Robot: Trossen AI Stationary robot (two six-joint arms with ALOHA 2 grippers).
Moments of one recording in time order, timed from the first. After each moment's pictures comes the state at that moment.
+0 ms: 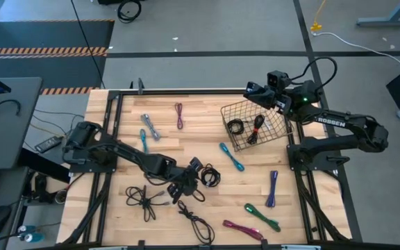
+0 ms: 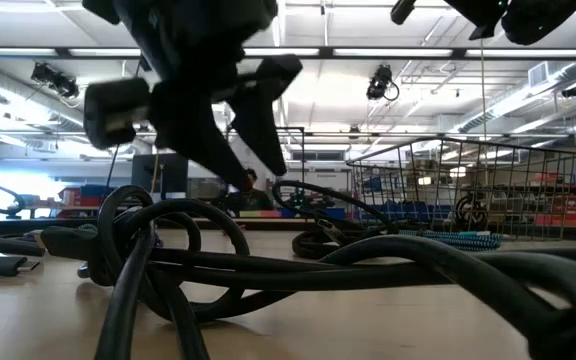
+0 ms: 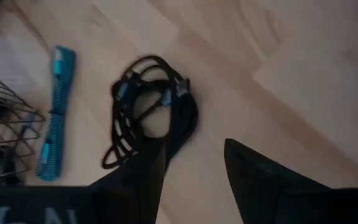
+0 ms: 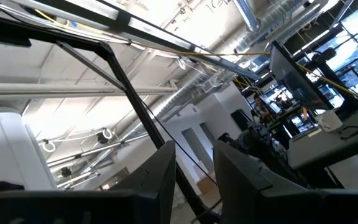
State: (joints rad) left arm -0.32 1.79 1.10 -0.24 -0.19 0.65; right arm -0.55 1.05 0.70 1.05 -0.72 1.08
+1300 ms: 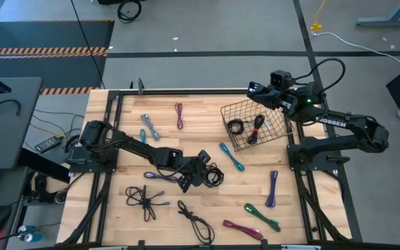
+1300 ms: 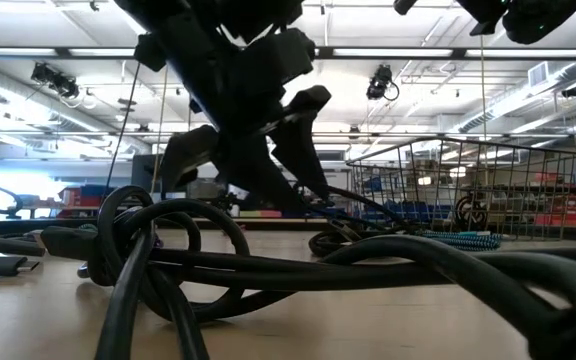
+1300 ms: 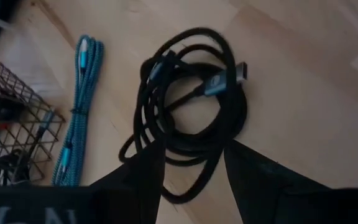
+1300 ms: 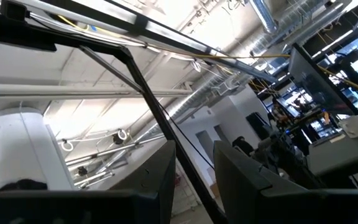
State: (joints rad) left arm -0.19 1.88 1.10 -0.05 -0.13 0.75; right arm -0.55 1.05 0.70 1.13 -0.74 1.15
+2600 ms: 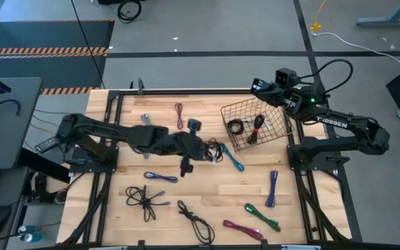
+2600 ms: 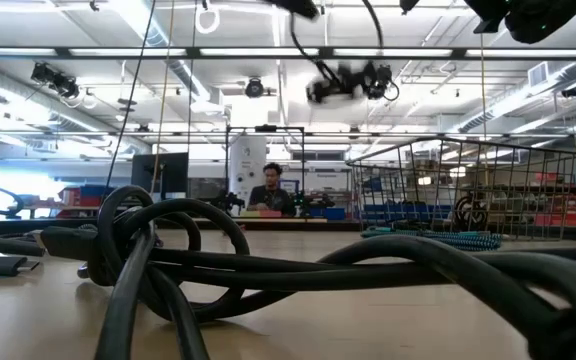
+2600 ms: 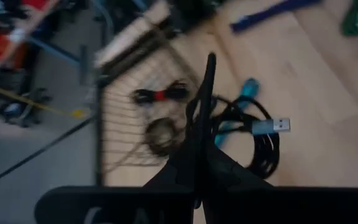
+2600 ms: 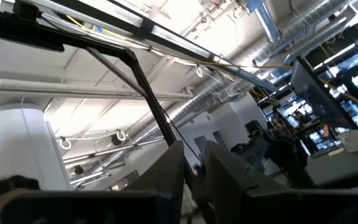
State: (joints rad) left arm -0.16 1.60 1.47 -0.50 -0.41 0.47; right arm -0.60 1.03 0.70 1.17 -0.78 1.15
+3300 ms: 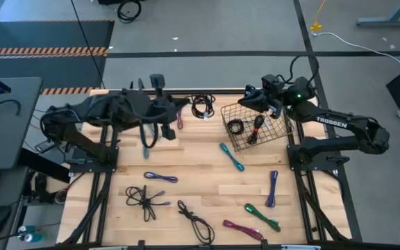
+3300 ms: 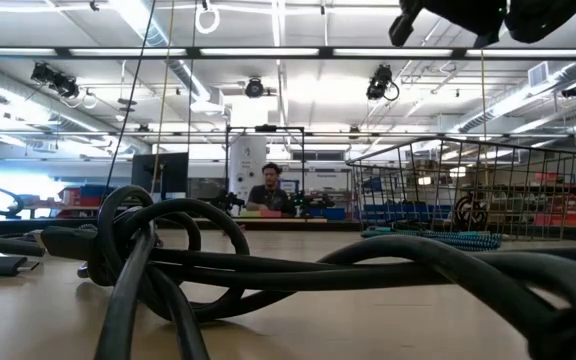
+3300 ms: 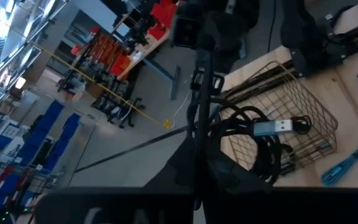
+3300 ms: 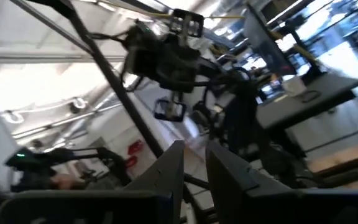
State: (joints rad) left arm -0.12 1.48 1.93 -0.77 -0.64 0.60; right arm -0.57 1.03 0.70 0.77 -0.79 0.87
